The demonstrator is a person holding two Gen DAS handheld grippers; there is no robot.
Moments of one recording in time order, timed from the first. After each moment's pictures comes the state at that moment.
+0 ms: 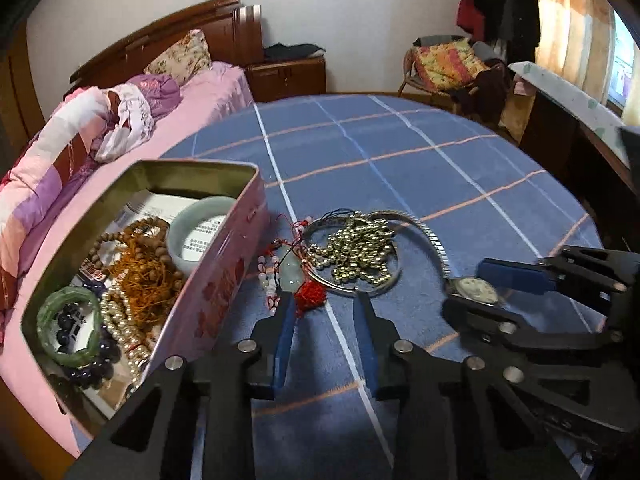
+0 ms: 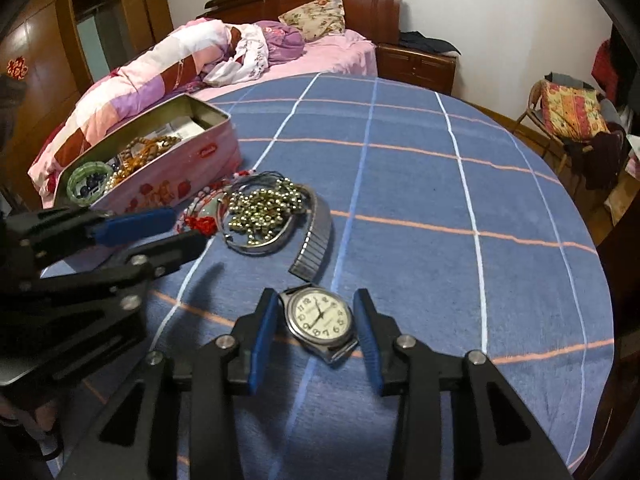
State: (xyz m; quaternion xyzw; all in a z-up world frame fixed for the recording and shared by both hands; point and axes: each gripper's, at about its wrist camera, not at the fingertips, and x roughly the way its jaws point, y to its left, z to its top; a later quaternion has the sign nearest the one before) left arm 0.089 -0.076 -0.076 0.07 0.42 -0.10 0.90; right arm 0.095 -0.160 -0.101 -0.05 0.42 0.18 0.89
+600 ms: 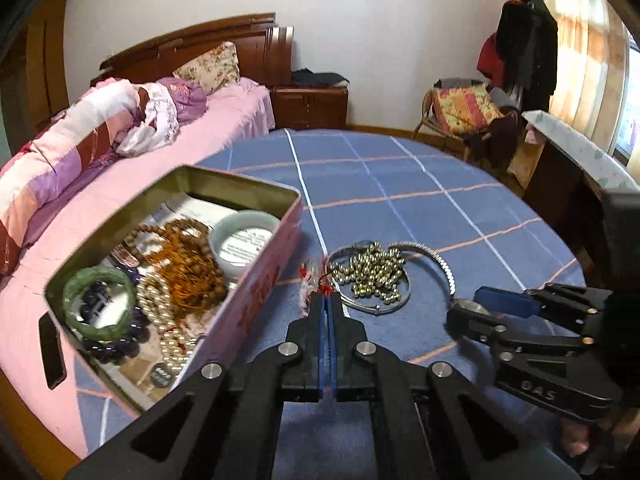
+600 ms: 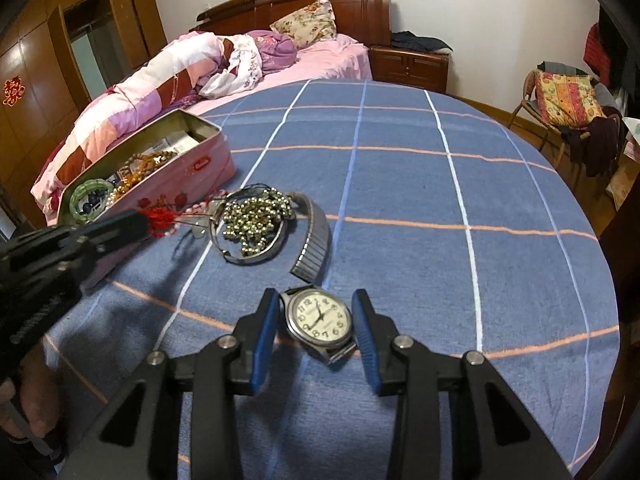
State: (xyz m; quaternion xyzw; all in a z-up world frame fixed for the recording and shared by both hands) left arm 0.057 -0.051 -0.049 0.00 0.36 -0.08 0.93; right arm 0.099 -0.169 -0.096 -0.02 0.42 0.18 0.89
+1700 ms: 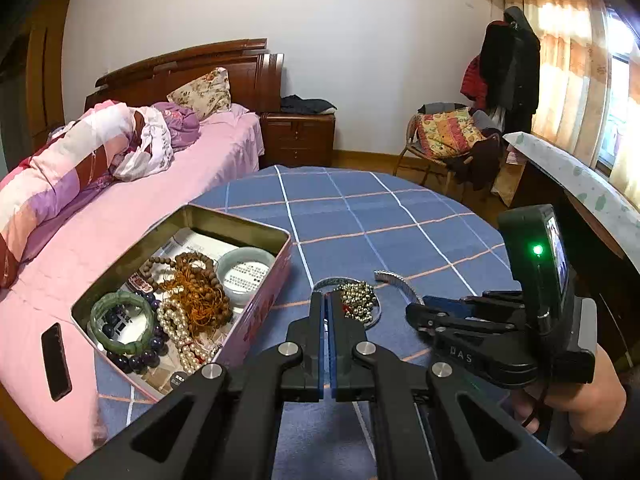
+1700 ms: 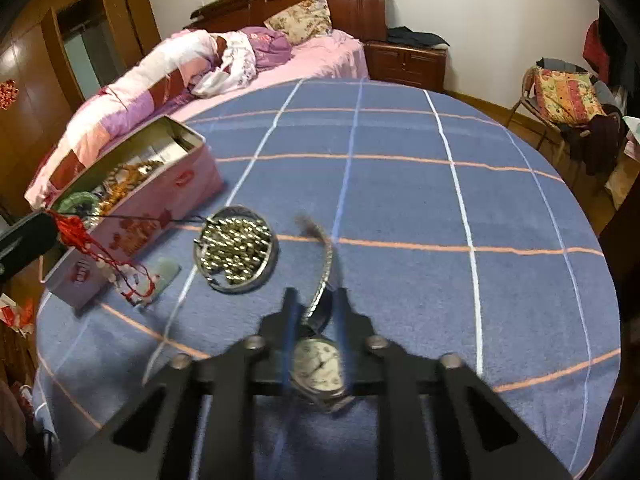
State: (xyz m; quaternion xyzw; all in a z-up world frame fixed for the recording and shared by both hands) left arm 0.038 -0.043 -0.015 -0.01 0.32 -0.11 0.94; right arm 0.117 -0.168 -0.096 -0.02 0.42 0.17 0.89
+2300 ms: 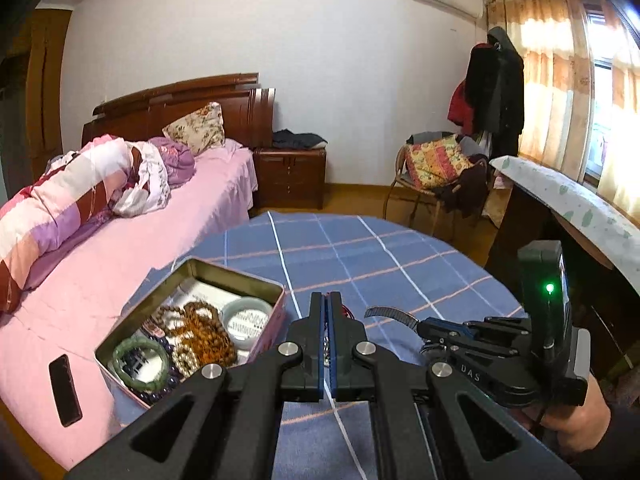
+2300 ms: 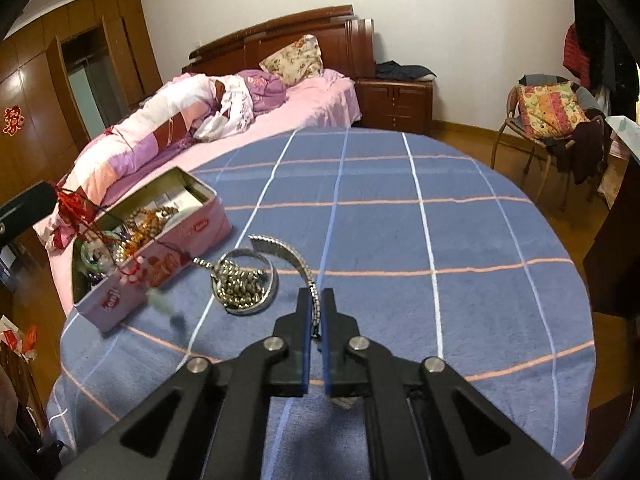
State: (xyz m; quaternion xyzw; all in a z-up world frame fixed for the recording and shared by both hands) left arm 0.024 -0.043 0.030 0.00 0.26 -0.12 0.96; right arm 0.095 -0.184 -0.065 0.01 0.36 0.17 0.92
